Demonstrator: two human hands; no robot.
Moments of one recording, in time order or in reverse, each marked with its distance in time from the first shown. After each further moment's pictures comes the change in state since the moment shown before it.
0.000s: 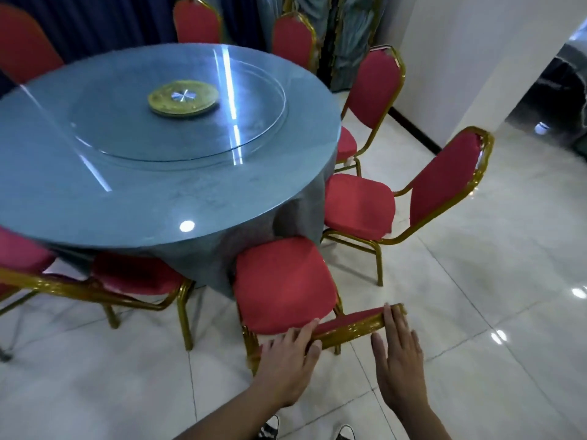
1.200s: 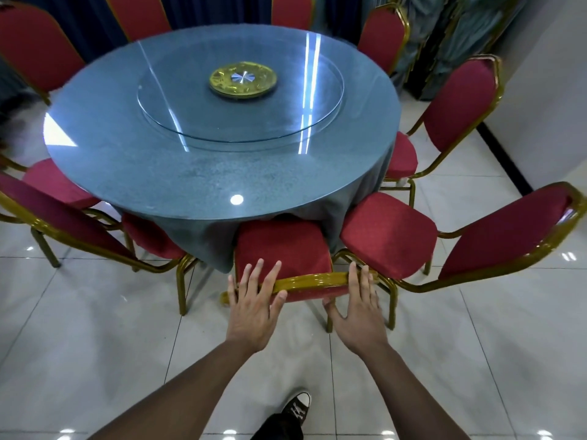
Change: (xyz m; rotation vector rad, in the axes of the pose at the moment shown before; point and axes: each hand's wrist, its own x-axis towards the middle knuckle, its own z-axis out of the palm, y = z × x) left_hand 0.165 0.055 0.008 -0.015 0.532 -0.368; right_hand 0.249 0.013 -0.037 -0.018 -0.355 -0.374
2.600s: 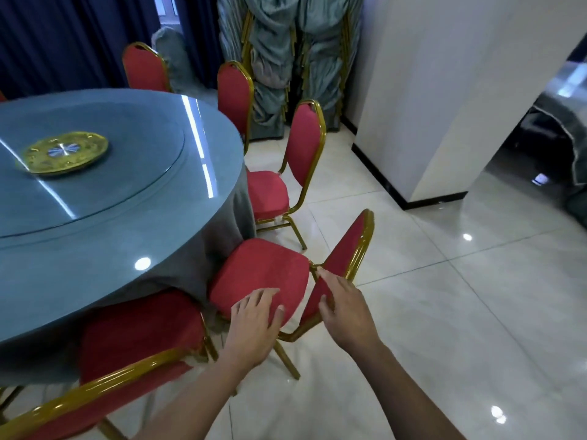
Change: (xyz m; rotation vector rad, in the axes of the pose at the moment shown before) left_hand 0.151 0.434 0.119 -0.102 -0.168 0.270; right_hand 0.099 0.303 -0.294 0.090 0.258 0.083
